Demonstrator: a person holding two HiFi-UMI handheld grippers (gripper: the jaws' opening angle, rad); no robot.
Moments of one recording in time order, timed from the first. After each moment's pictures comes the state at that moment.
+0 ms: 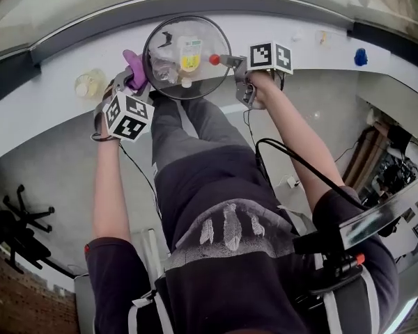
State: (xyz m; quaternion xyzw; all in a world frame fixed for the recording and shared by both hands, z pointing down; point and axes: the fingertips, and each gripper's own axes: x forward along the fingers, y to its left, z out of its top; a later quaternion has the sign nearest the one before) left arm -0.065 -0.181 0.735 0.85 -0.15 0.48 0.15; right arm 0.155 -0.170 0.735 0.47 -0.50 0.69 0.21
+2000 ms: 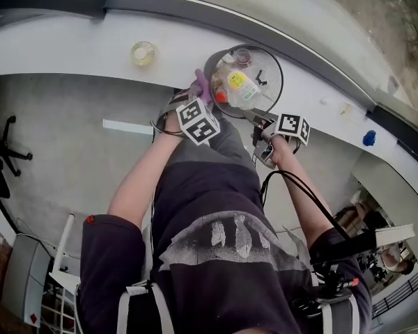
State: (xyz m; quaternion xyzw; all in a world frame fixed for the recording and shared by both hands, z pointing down) left arm -0.040 -0.102 0.751 0.82 -0.19 0.49 0.24; right arm 0.087 -0.072 0.723 0.40 -0.47 0.76 0.20
